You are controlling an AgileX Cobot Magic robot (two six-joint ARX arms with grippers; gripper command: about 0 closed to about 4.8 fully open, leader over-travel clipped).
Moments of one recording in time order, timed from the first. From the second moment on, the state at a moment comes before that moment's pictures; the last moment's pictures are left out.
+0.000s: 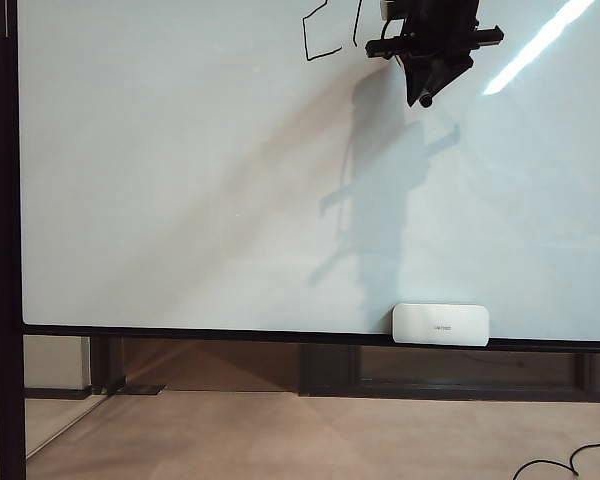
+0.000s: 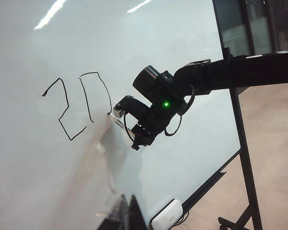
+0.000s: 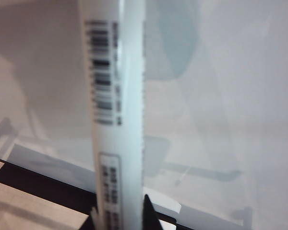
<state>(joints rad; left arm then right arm) -0.42 0.49 0.92 -0.20 0.43 0.28 0.32 2.05 2.23 -0.72 0.18 -0.07</state>
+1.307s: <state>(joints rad) -0.42 0.49 0.92 -0.23 0.40 0.28 0.32 2.08 2.23 -0.62 -0.05 -0.07</state>
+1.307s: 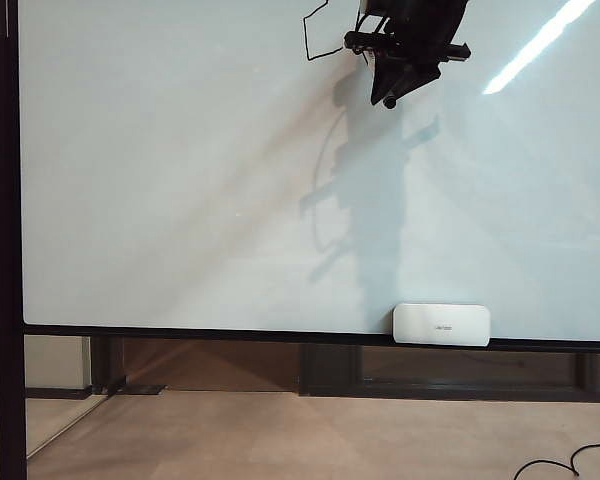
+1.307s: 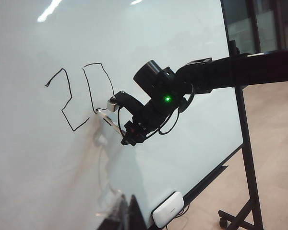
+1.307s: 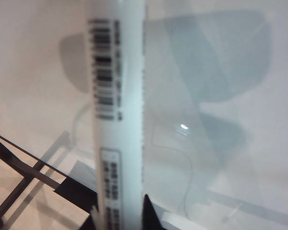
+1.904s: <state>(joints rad) -0.42 0.39 0.93 -0.29 0.29 0.27 0.33 1.96 2.23 -0.69 -0.13 -0.05</state>
